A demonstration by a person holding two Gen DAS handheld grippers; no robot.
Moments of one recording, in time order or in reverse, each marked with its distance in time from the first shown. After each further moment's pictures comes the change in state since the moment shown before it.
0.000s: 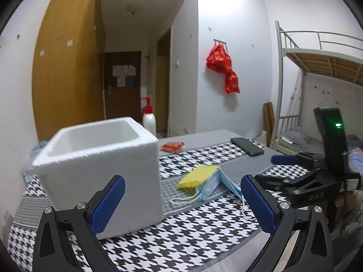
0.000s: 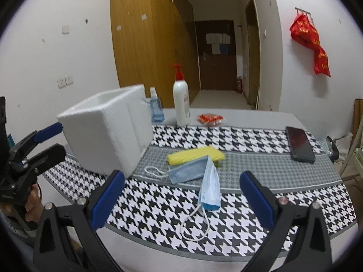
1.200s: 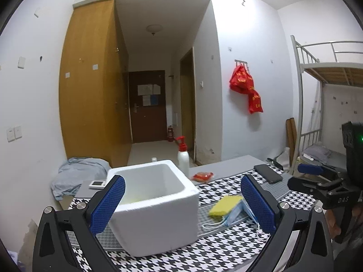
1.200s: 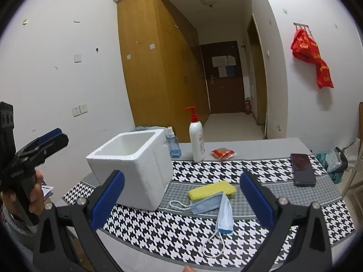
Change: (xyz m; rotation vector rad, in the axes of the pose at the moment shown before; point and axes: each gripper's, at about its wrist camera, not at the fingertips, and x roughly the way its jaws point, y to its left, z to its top) left arm -0.070 0.010 0.063 0.013 -0.119 0.184; right arm -0.069 0.017 0.041 0.039 -0.193 0.081
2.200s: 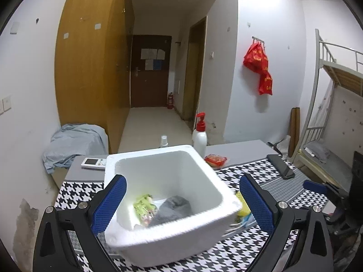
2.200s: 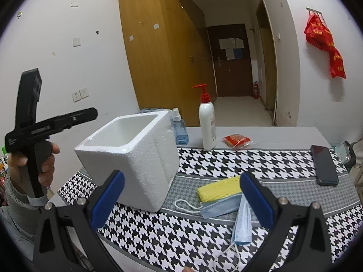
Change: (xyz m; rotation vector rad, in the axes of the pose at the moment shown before) left arm 0.087 0.060 0.023 -0.119 0.219 -0.029; right arm 0.068 0.003 0.001 -0.004 0.113 0.047
